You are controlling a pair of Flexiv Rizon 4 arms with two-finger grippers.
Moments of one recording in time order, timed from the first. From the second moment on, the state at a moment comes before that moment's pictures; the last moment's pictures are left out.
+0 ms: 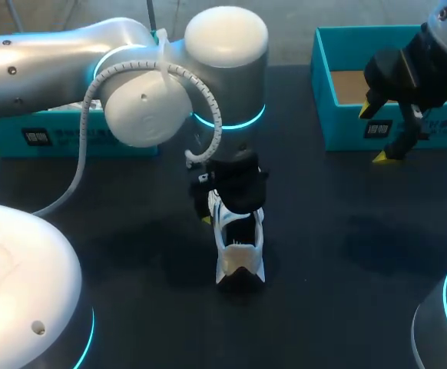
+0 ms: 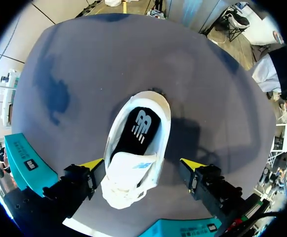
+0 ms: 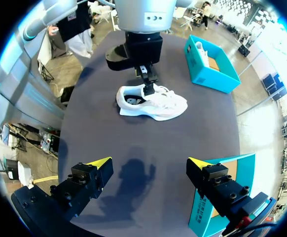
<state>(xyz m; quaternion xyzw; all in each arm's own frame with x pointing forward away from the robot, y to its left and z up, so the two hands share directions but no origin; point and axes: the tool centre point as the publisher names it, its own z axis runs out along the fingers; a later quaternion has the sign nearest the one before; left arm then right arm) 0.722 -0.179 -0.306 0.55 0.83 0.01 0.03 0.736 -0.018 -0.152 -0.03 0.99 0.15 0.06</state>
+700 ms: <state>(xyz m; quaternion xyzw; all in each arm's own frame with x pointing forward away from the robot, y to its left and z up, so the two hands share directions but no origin) 0.687 -0.199 -0.297 0.29 0.96 0.00 0.06 0.736 -0.018 -0.152 -0.03 0.99 0.15 0.06</state>
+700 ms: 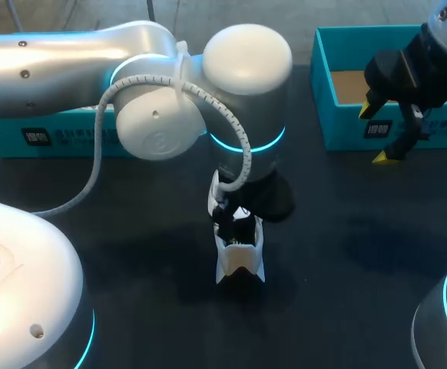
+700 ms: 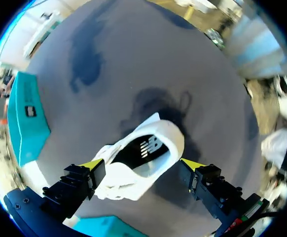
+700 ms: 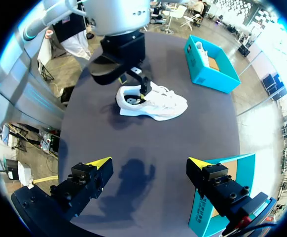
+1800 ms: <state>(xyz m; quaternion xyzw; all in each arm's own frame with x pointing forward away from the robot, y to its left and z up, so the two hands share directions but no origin) 0.613 -0.185 -0.326 0.06 0.99 -0.05 0.10 0.736 -0.018 -0.152 -0.03 0.99 0.15 0.06</state>
